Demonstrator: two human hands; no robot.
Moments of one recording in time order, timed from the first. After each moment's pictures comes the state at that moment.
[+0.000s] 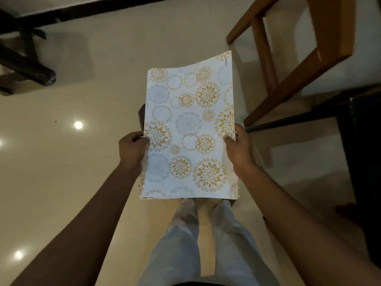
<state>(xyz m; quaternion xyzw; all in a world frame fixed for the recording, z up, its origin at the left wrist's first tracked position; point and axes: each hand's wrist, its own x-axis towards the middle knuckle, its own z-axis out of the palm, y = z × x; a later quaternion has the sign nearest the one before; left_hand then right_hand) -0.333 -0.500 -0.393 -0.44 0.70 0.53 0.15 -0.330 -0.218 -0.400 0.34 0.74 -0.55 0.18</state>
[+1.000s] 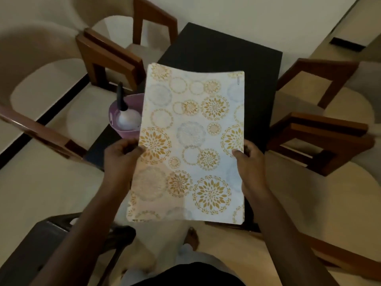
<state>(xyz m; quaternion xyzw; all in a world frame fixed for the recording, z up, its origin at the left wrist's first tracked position) -0.217 0.032 -0.115 0.14 0.73 0.60 0.29 0.031 0.204 -0.119 0.58 0.53 -0.54 -0.31</state>
